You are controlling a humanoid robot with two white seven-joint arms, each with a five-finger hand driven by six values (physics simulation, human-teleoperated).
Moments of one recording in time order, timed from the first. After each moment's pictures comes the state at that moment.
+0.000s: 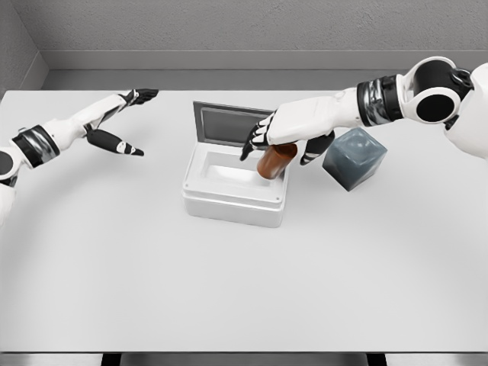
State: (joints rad) left arm -0.76 0.49 -0.51 -0.71 0.15 -0.61 -0.61; right arm -1.24 -0.64 1.27 -1.35 0.09 -0.61 0.61
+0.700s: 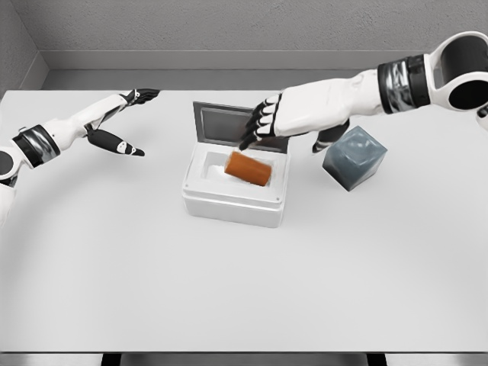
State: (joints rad) left arm -0.75 0.49 -0.51 -0.73 0.15 -0.61 -0.61; right arm -1.32 -0.75 1.25 -1.52 0.08 -0.61 0.61
